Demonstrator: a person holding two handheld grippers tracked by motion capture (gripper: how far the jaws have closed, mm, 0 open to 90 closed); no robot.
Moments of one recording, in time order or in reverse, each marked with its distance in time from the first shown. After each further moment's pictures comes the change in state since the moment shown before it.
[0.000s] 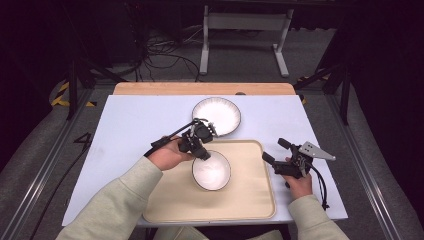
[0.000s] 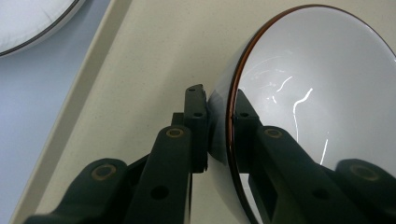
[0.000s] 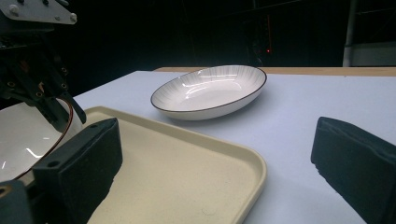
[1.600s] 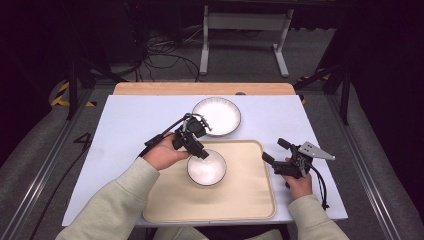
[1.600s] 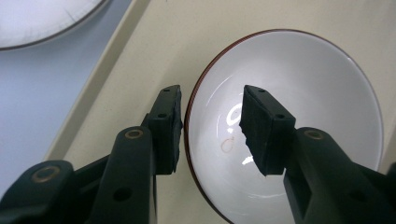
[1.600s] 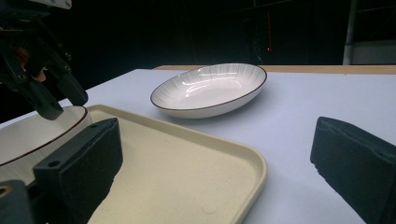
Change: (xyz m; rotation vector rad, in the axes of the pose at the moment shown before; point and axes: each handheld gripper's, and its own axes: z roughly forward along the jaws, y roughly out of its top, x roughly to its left) left arm 0.012 -0.012 -0.021 -0.085 -0.042 -0.041; right arm 0.000 0.000 0.000 0.008 0.000 0.000
